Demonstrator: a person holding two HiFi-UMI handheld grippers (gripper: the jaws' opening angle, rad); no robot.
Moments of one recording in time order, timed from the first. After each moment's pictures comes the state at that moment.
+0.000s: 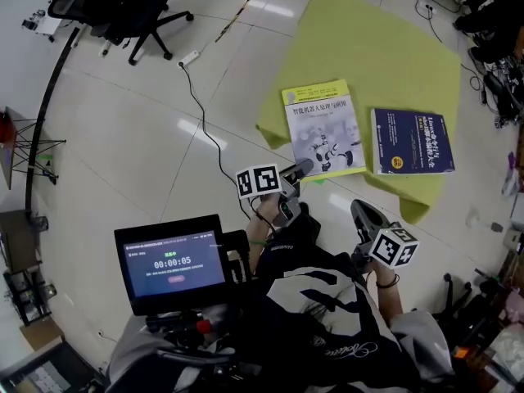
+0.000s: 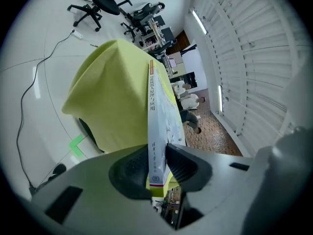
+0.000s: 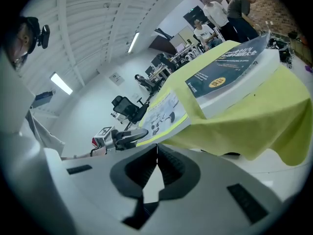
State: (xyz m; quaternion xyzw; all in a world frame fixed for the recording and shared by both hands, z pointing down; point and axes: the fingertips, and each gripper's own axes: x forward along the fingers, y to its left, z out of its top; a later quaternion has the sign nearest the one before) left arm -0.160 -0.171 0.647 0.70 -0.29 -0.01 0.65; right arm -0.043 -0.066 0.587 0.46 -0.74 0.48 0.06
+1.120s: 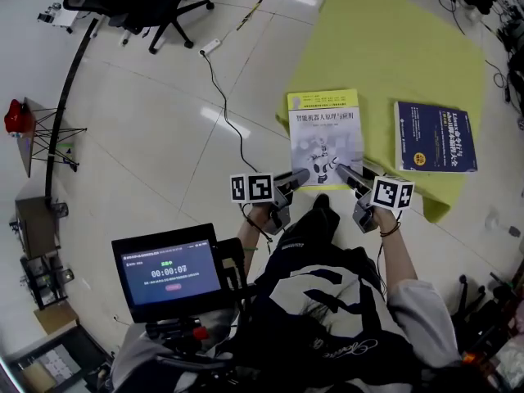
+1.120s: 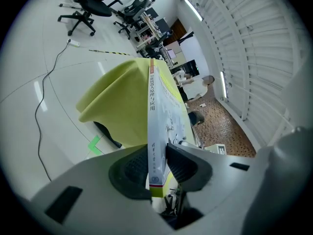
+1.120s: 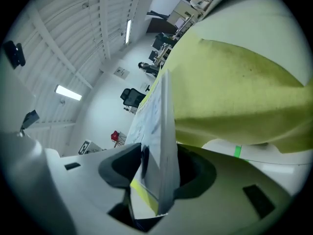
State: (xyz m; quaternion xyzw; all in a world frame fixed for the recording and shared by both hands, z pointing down) left arm -0.220 -0.128 0.658 0.71 -0.29 0.07 0.63; right arm -0.112 -0.142 0.671 0.33 -0.75 0.57 0.04
